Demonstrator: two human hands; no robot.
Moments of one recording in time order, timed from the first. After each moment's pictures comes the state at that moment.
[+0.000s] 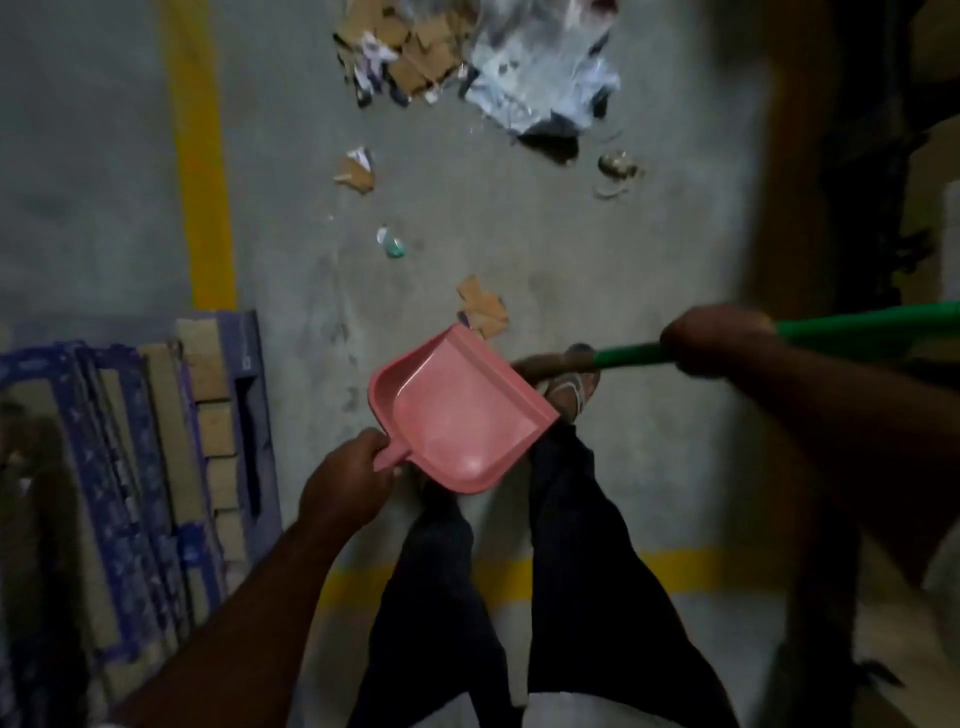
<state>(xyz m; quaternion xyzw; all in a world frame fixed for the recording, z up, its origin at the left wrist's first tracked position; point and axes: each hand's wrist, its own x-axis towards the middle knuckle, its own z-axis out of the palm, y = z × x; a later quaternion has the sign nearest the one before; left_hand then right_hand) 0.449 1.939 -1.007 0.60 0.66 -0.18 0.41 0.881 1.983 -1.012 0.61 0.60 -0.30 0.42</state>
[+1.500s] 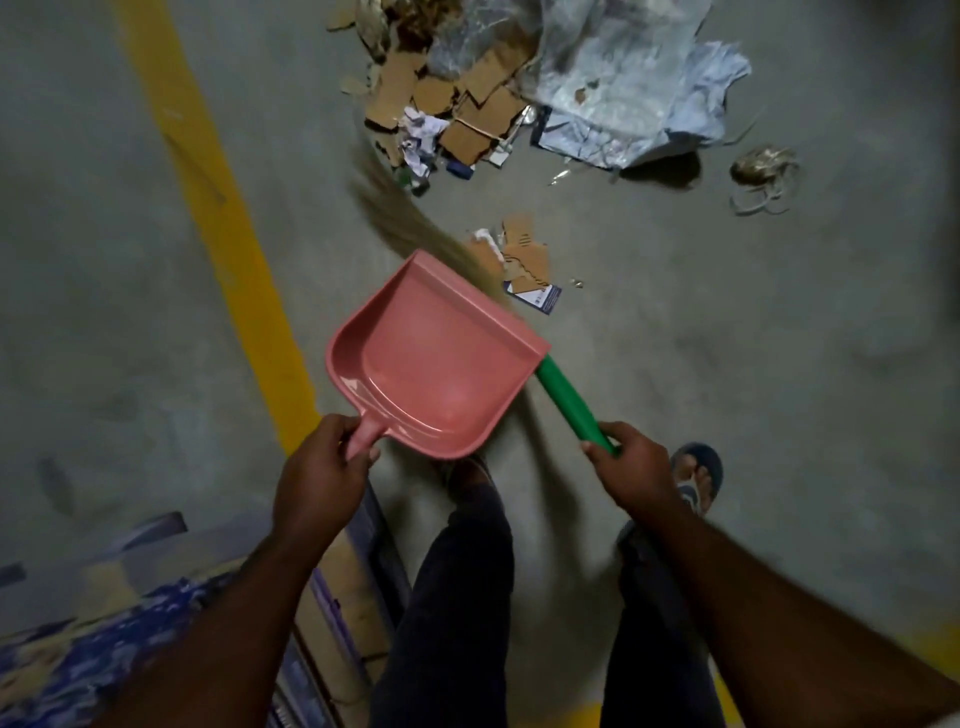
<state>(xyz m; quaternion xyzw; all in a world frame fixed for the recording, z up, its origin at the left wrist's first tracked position) 0.293 2.299 -1.158 0.66 0.65 -0.12 0.35 0.574 2.110 -1.242 0.86 0.16 -0.48 -0.06</state>
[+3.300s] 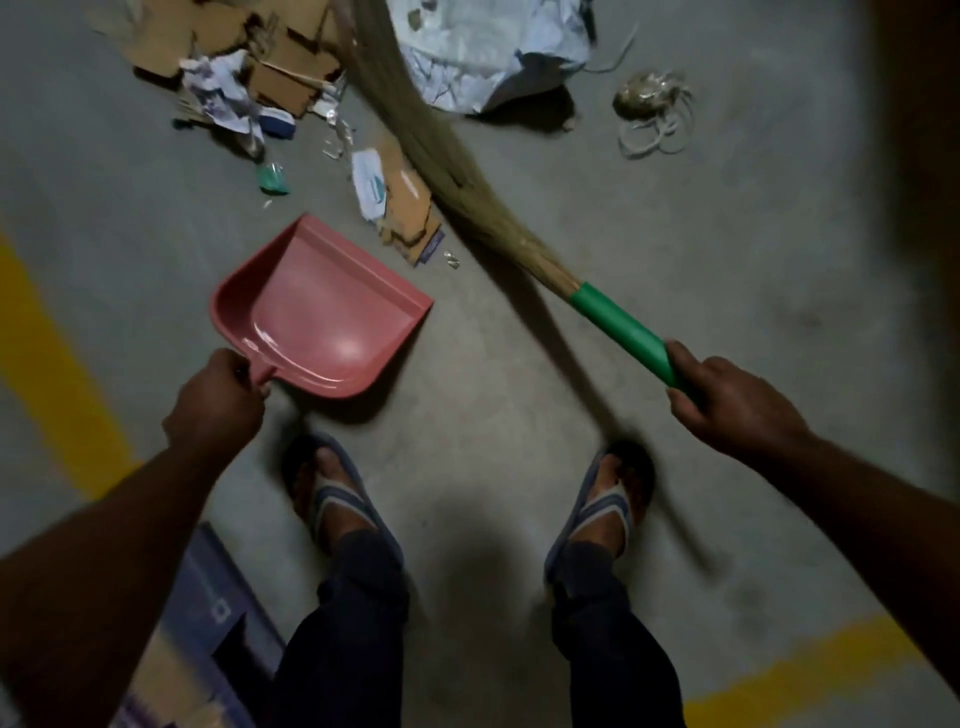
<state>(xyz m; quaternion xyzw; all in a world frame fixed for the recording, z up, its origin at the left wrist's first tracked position) 0.397 2.326 -1.375 0.67 0.67 -0.23 0.22 0.811 1.987 -1.352 0.83 0.41 -0.35 0.10</state>
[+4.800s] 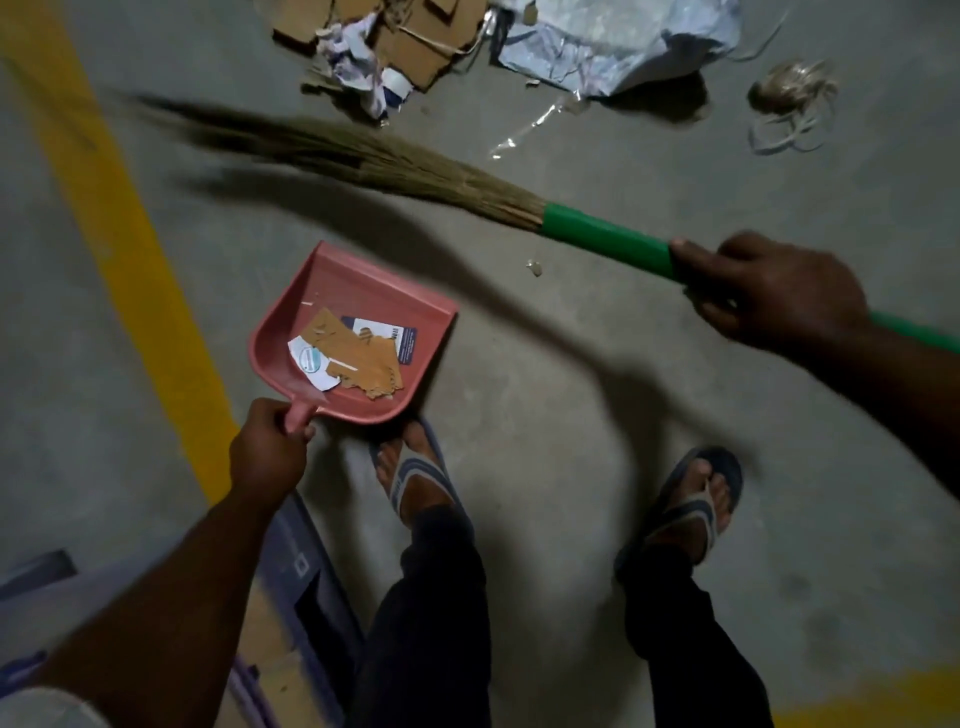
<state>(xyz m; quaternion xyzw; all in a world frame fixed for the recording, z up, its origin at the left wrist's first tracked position) 0.268 2.296 -1.376 0.60 0.73 -0.13 0.30 0.773 2.147 -1.325 0.76 0.63 -0.15 0.00</state>
